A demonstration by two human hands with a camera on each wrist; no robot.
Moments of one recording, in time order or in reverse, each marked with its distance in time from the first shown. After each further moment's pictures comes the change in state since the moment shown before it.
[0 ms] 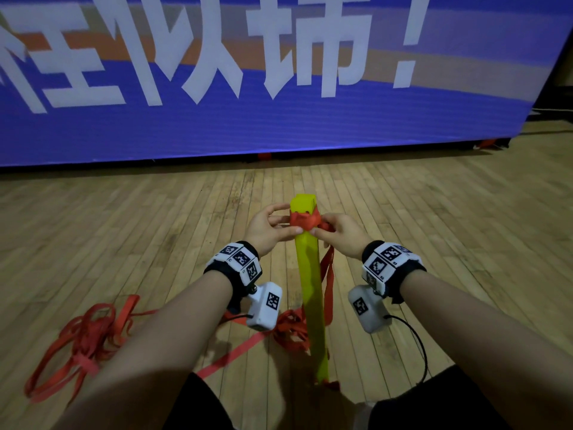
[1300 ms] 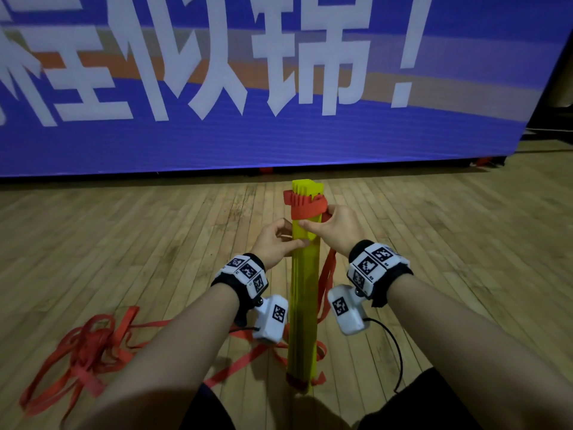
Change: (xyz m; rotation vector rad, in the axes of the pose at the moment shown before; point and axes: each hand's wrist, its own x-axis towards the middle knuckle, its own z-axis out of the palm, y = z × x) left_hand 0.000 0.003 0.009 0.126 -0.009 0.065; right_hand 0.007 -0.047 -0.004 0.025 0.289 0.070
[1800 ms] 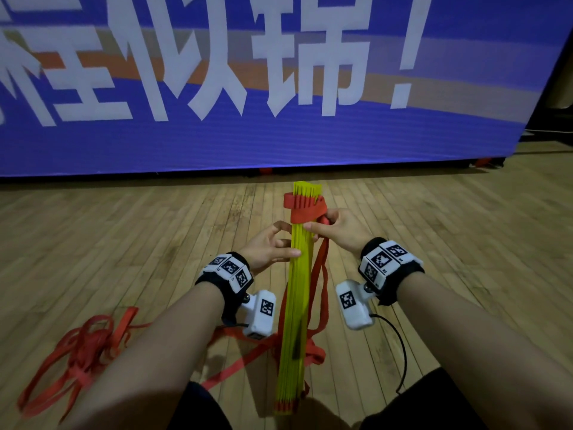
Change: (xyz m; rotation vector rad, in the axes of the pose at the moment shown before) left_hand -0.010 0.007 -0.021 -0.282 -0.347 -0.108; right_hand 0.006 0.013 -0.012 0.282 -0.247 0.006
